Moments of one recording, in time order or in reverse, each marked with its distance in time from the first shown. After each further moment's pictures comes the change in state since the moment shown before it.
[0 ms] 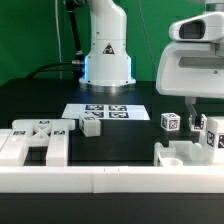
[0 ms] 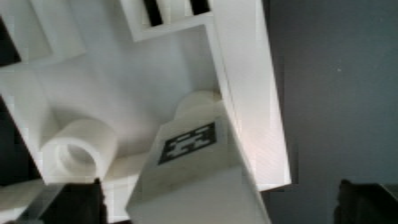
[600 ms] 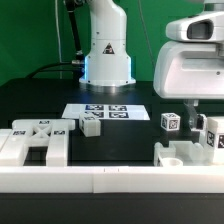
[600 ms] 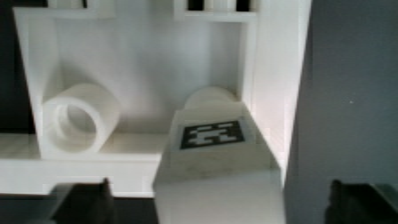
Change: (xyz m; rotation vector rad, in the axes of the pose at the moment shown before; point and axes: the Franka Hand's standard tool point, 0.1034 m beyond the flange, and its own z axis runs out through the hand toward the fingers) arm 0.001 0.004 0.000 -0.011 0.003 -0.205
